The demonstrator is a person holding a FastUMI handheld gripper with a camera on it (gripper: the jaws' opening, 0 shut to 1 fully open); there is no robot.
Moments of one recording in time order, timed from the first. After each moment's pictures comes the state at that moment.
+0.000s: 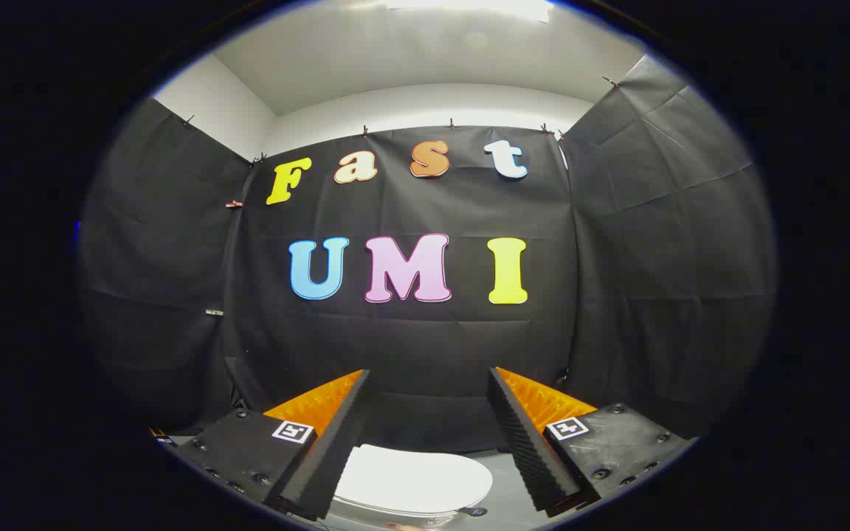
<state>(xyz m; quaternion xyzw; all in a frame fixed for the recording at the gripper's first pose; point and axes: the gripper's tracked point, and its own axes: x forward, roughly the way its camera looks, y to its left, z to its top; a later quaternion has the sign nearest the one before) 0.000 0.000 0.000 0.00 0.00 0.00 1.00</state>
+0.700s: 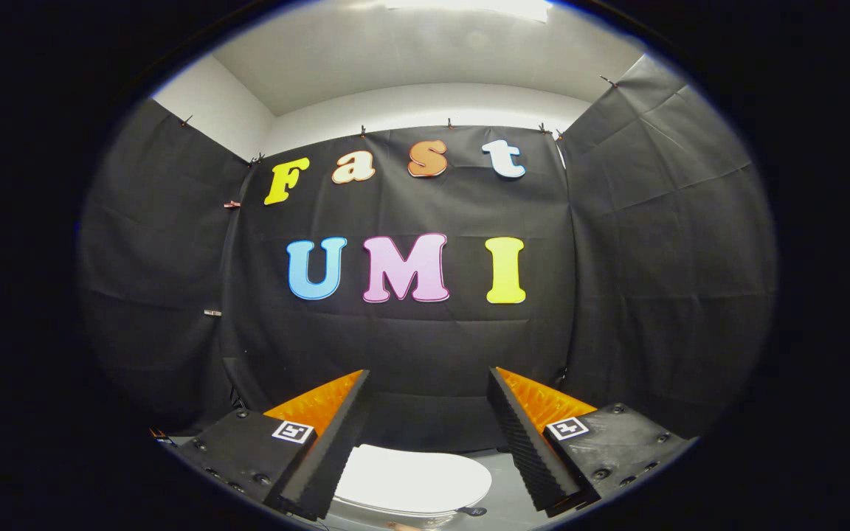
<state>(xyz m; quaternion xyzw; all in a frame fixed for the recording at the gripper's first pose) -0.001 0.000 -0.002 0.00 0.00 0.00 1.00</state>
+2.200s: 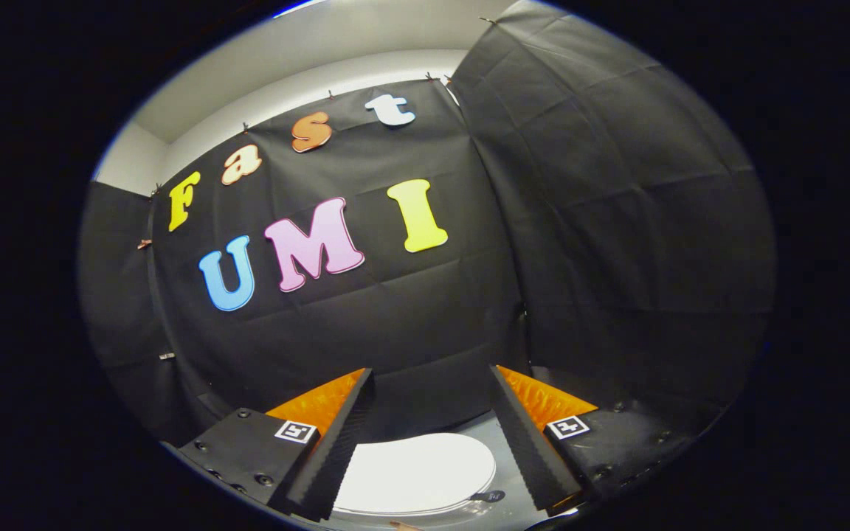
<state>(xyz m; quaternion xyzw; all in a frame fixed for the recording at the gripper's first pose) 0.059 -0.125 -0.121 0.16 0.07 -0.14 0.97</state>
